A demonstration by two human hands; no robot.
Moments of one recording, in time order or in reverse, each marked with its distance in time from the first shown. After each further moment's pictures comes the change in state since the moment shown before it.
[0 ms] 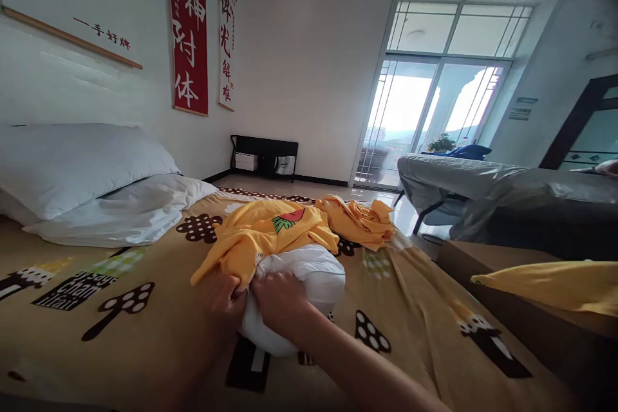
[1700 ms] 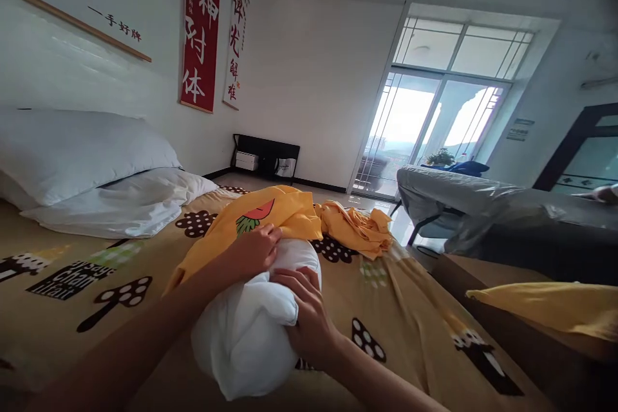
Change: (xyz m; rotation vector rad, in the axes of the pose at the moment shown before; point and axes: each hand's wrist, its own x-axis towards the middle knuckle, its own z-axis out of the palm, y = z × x) left_hand 0.129 0.017 0.016 -0.013 -1.052 0.087; right_hand -0.038 0.025 0.022 0.411 0.799 -0.317
